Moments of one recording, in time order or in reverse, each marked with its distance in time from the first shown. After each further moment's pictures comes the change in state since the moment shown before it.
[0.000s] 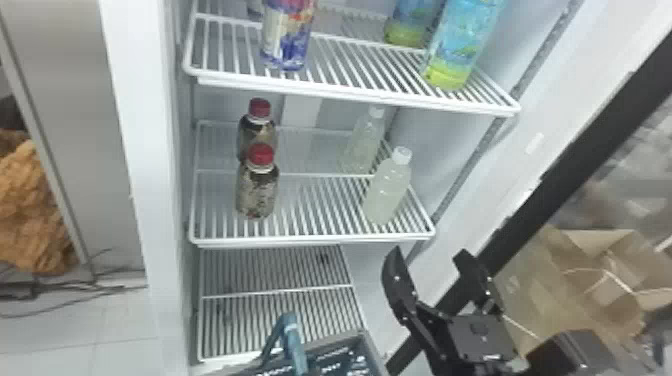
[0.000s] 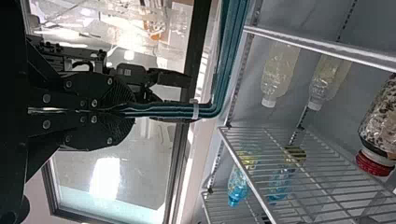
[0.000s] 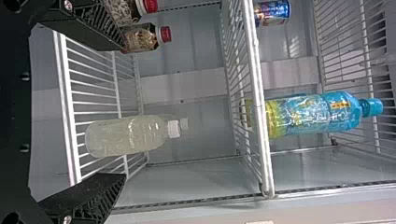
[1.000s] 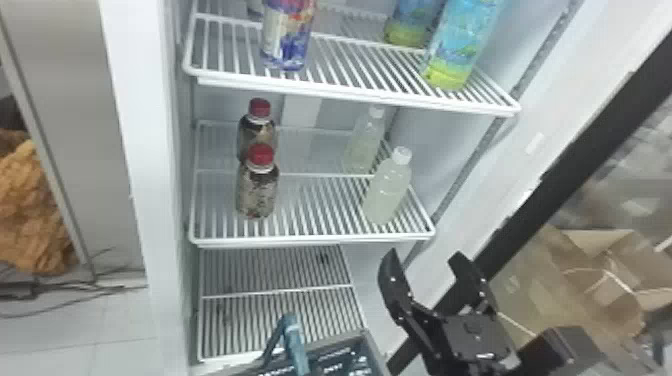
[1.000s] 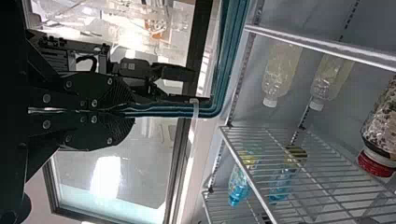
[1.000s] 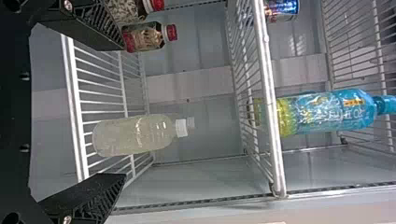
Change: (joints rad) left arm -0.001 0.001 -0.004 0.000 0.004 0.002 0.000; right arm -0.024 -0.002 0.001 0.030 -0.004 0.015 0.000
